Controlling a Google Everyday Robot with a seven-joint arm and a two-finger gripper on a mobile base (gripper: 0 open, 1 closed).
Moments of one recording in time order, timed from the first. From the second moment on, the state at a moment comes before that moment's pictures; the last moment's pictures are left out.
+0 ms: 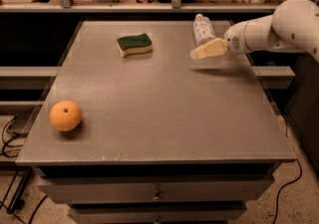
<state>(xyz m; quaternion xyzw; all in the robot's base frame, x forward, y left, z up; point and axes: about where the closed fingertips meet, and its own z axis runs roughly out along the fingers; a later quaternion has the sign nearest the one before) 0.740 -0.156 0.866 -0.33 0.81 0.16 0.46</state>
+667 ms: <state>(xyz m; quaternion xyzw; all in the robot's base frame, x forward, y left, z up) 0.772 -0.136 0.856 -0.26 0.81 0.18 0.49</state>
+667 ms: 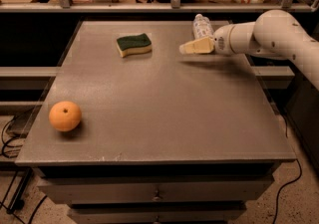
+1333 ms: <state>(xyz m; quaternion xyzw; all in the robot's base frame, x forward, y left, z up) 0.788 -0.137 0.851 -0.23 0.82 0.15 0.50</state>
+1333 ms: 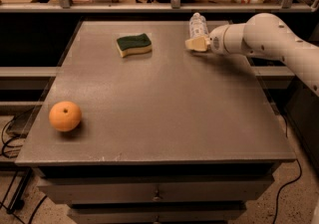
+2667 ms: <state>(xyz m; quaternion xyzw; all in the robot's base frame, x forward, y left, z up) 0.732 -0.124 0.980 -0.36 0.74 0.13 0.54</state>
